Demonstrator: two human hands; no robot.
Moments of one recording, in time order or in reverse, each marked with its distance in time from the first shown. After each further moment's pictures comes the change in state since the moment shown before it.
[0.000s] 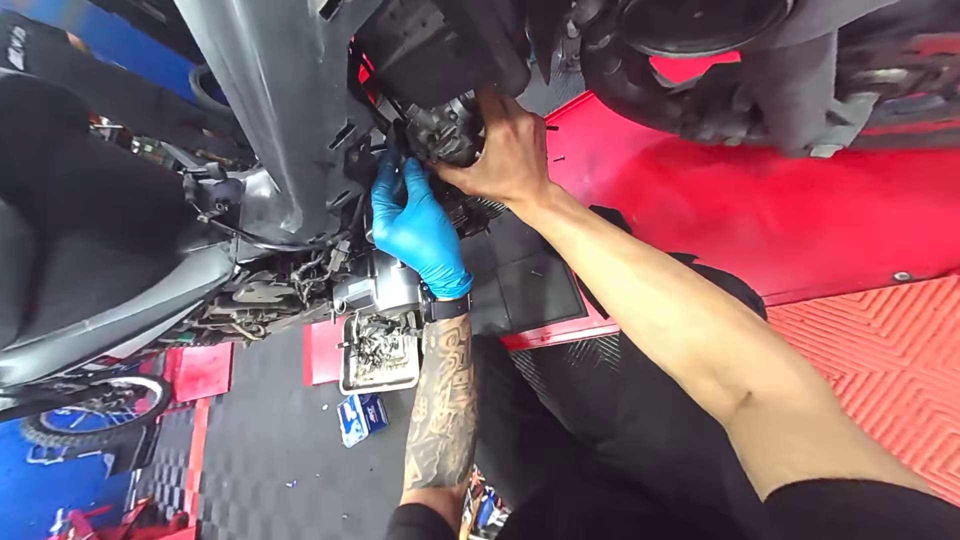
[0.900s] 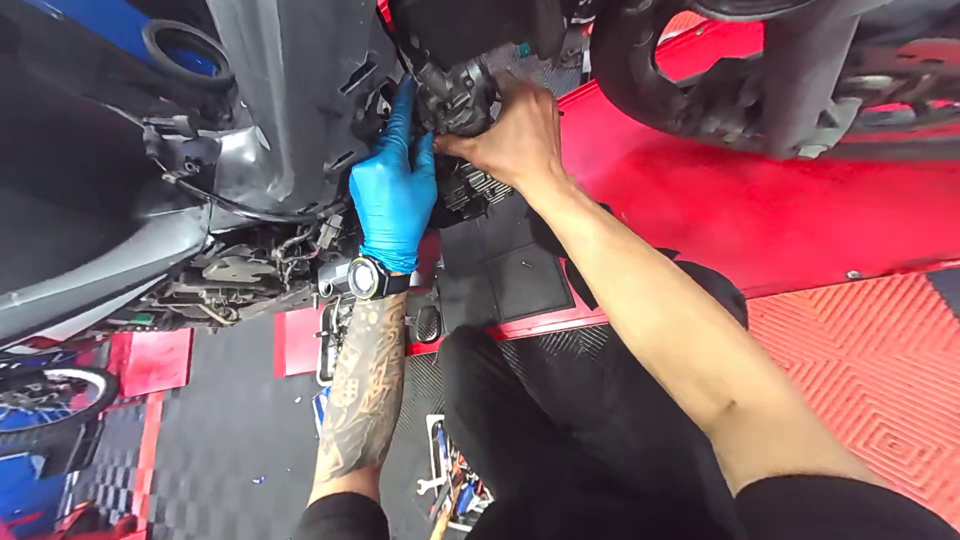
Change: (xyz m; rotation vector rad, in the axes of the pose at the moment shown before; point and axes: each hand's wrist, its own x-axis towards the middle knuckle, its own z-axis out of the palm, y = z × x) left_hand 0.050 -0.013 -0.034 0.726 -0.459 0.480; right_hand 0.005 -0.007 -0.010 -0.023 -0.281 0.275
